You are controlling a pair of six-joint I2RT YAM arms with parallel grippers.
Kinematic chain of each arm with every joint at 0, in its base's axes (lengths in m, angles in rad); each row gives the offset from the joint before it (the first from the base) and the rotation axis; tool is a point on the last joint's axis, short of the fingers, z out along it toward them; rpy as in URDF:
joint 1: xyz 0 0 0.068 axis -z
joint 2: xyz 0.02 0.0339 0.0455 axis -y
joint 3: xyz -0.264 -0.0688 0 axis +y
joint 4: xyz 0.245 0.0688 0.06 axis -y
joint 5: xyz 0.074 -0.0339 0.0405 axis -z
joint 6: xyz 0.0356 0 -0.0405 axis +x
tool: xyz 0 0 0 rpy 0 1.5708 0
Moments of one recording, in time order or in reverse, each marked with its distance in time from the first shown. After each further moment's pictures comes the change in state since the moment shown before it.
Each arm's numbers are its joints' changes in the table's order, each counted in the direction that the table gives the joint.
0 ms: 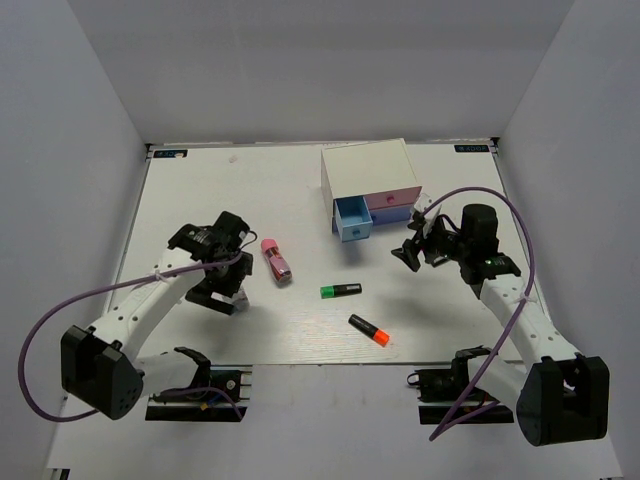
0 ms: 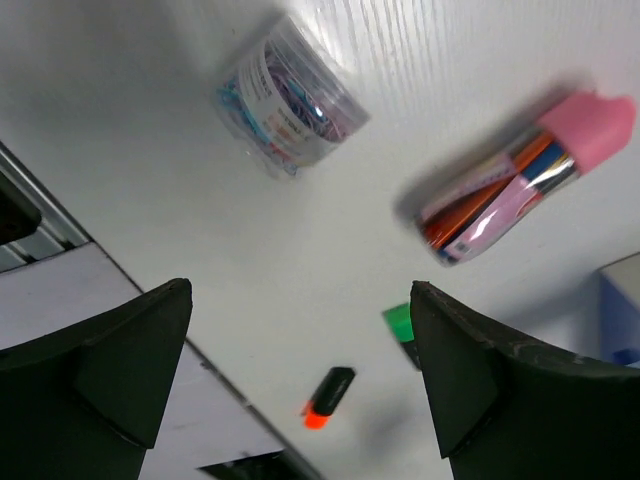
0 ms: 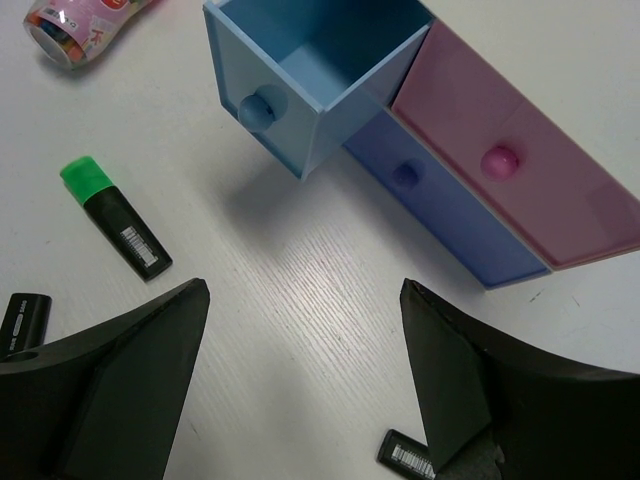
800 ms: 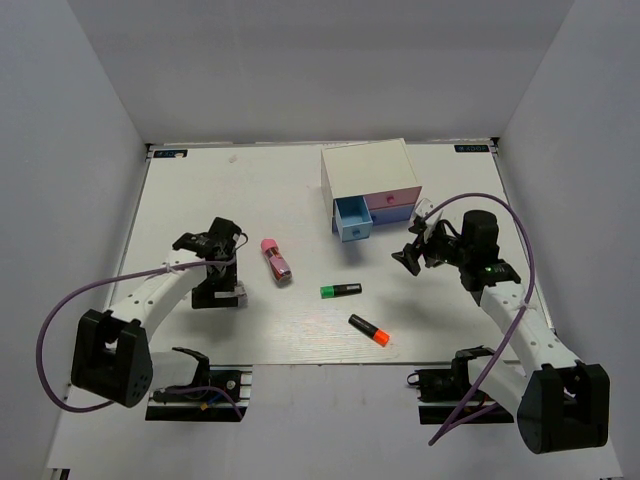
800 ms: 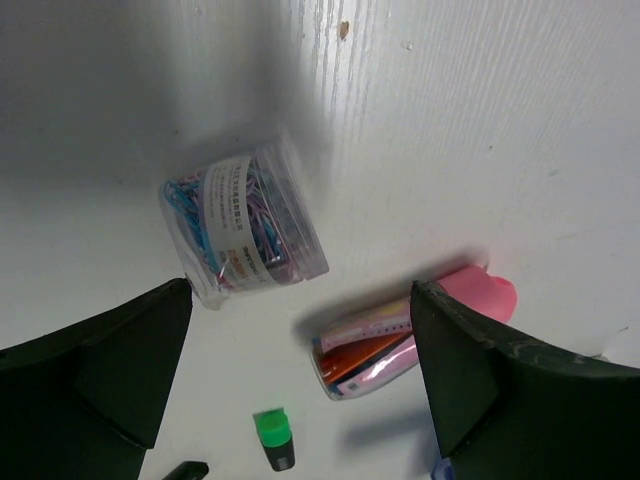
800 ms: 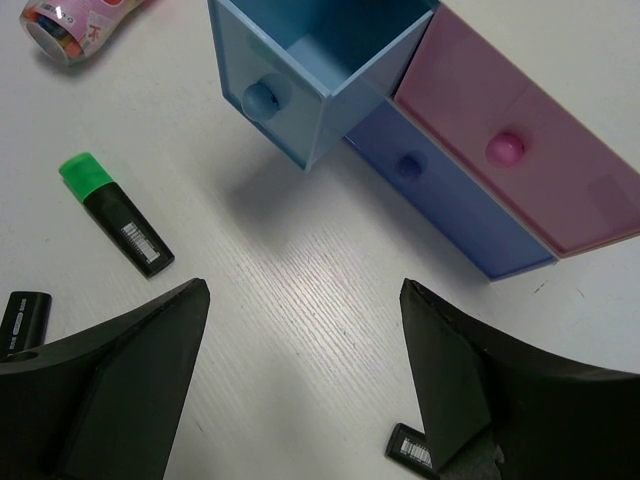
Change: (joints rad) left arm -0.124 -0.036 0.180 0.248 -0.092 -0.315; right arm 0.000 0.045 0.055 0.037 0.013 0.017
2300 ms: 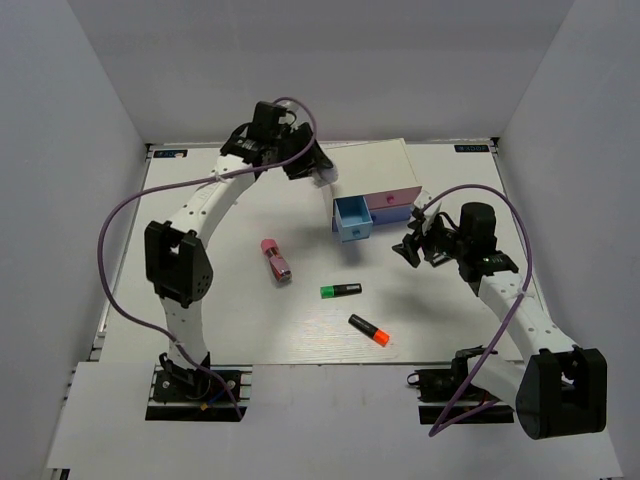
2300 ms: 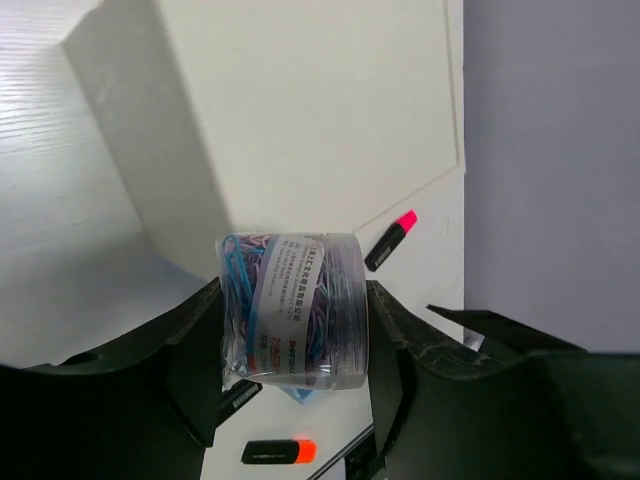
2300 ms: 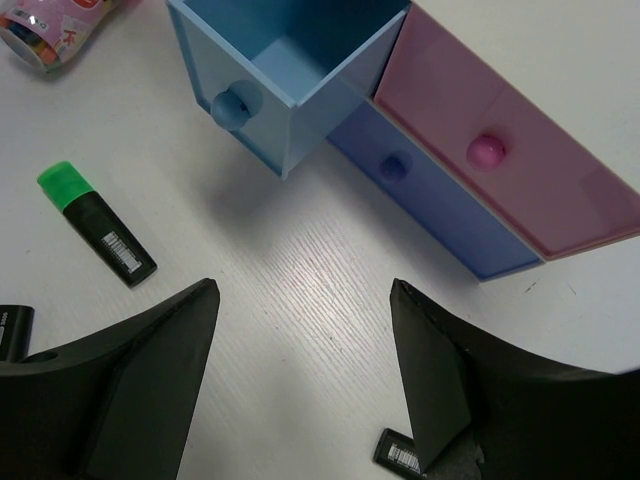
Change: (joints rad) left arm 0.071 -0.698 -1.036 0.417 0.612 1.269; right arm 0.000 -0.079 -0.055 0.002 0.021 0.008
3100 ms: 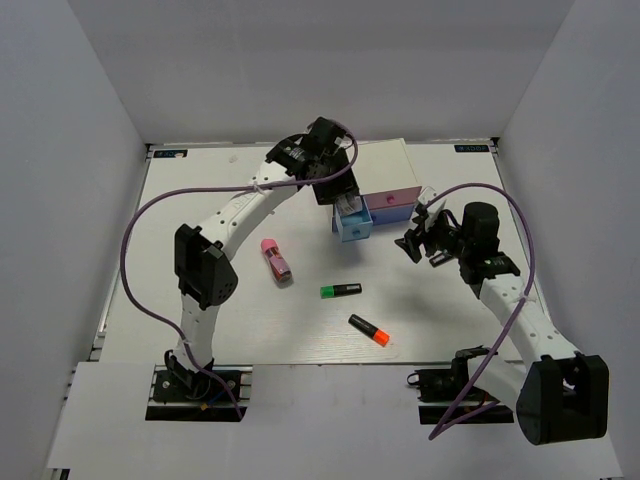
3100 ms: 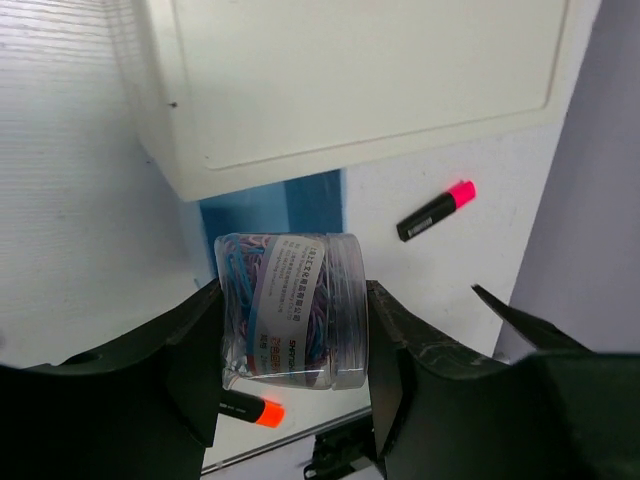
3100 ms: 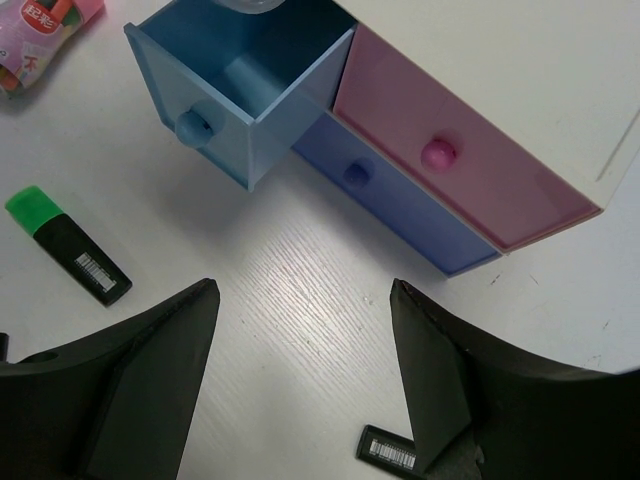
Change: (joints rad) left arm 0.255 -0.108 -0.236 -0.341 -0.306 -0.158; right arm 0.000 0.024 0.003 0.042 0.063 0.041
